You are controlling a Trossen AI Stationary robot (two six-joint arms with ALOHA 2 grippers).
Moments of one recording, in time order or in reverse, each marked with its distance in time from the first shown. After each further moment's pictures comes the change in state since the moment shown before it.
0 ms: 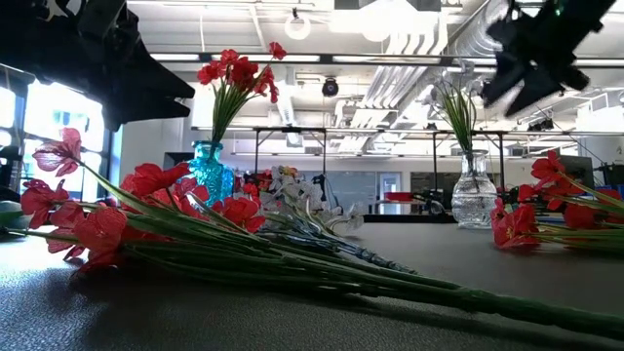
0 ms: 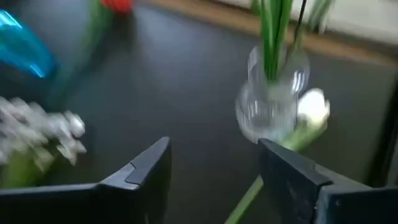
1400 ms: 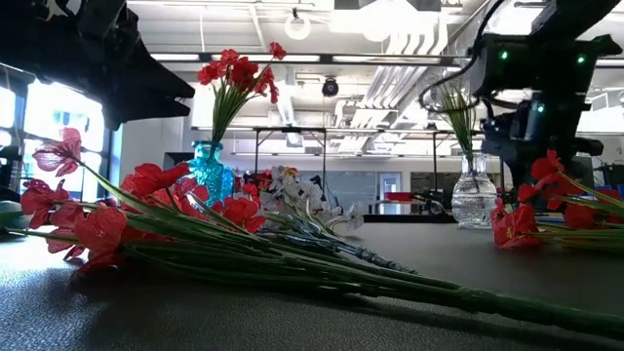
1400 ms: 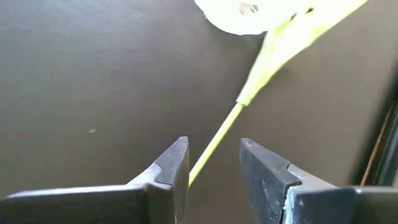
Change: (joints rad) left arm -0.004 0.002 0.003 0.000 -0.010 0.023; right arm -0.081 0.336 -0.232 0.168 -0.147 0.046
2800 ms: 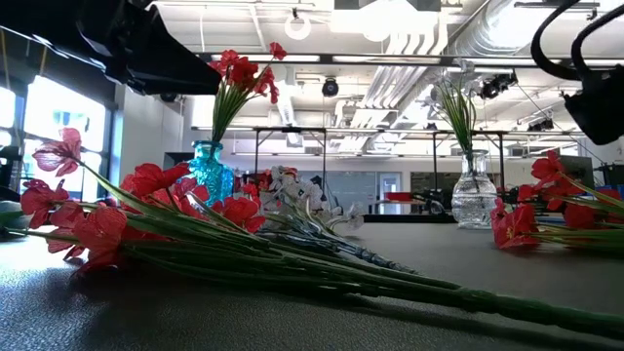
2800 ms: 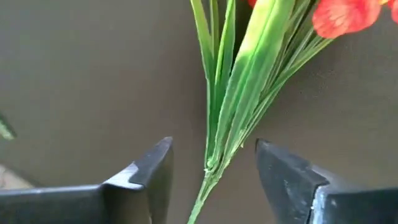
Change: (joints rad) left arm -0.075 0.316 0.228 0.001 -0.027 0.268; right arm 0.745 0.247 0.121 0.283 -0.473 0.643
